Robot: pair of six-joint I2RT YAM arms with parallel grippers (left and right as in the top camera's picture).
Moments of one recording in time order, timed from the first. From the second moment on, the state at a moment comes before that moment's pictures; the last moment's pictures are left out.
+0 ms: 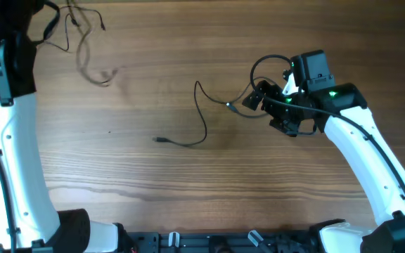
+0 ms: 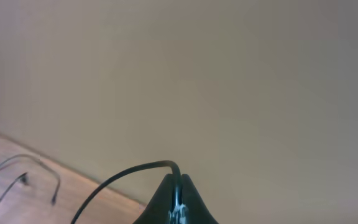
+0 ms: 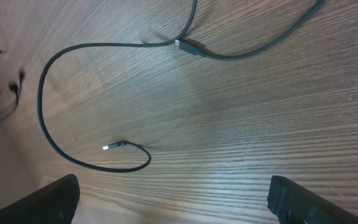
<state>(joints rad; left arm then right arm) 0.06 1.62 2.17 -0.71 0.05 -0.57 0.24 1.47 1.17 -0.87 -0.40 0.75</state>
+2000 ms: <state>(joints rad) 0.54 2.37 2.17 -0.86 0.16 -0.29 0.24 1.47 1.17 -0.83 -0.40 0.75</state>
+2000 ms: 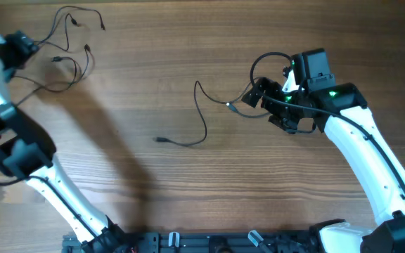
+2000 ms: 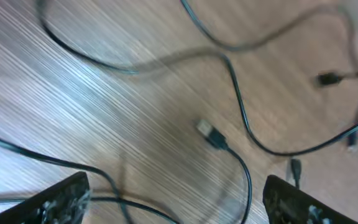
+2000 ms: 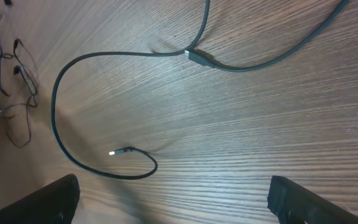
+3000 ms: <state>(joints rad) 0.46 2.51 2.17 -1.21 -0.22 -0.70 0.24 1.47 1.17 -0.83 -0.40 0.73</state>
